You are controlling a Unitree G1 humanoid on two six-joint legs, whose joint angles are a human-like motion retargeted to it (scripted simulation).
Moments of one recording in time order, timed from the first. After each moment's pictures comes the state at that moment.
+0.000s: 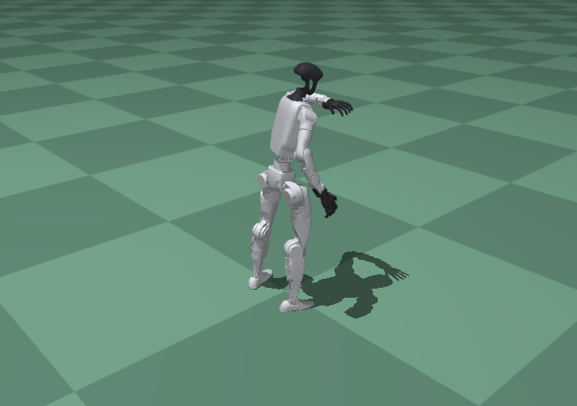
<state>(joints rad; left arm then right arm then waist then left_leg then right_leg) -1.34 1.17 -1.08 -0.30 0.41 -0.39 0.35 0.12 -0.53 0.33 0.71 0.17 -0.13 -0.10 -0.24 0.03 0.18 0.02 0.13 0.40 -0.08 -0.05 -0.19 -0.09 -0.14 -0.24 0.06 0.03 0.26</state>
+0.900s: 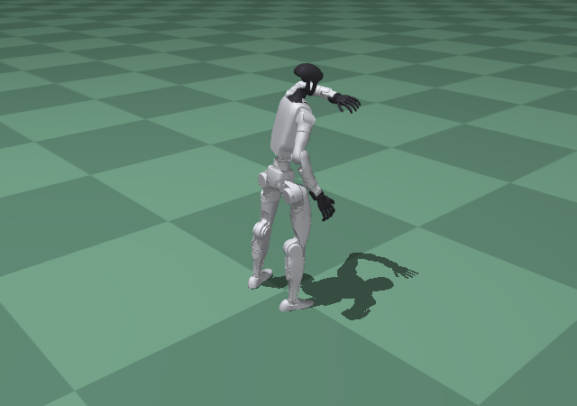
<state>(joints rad) -1.56 1.25 -1.27 -0.14 0.41 -0.37 0.39 0.15 -0.59 0.32 0.73 0.19 -0.14 -0.12 -0.26 0.08 0.17 0.03 0.13 0.43 -0.06 -0.06 -0.19 -0.09 -0.14 -0.22 0.06 0.04 0.26</state>
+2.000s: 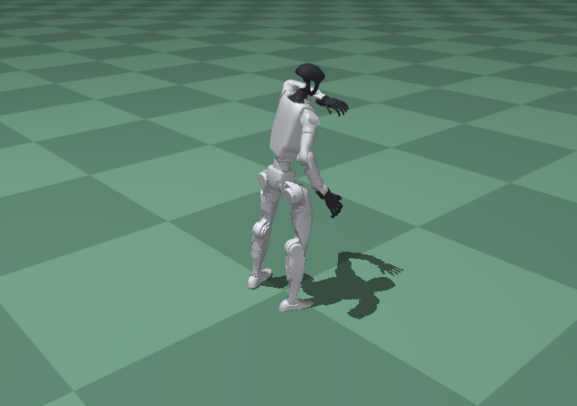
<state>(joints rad) -1.37 1.40 -1.23 -0.30 0.41 -0.43 0.48 0.15 -0.59 0.30 0.69 0.22 -0.20 -0.17 -0.18 0.09 0.19 0.03 0.11 0.39 -0.04 -0.06 -0.18 -0.07 -0.16 -0.24 0.09 0.01 0.26</state>
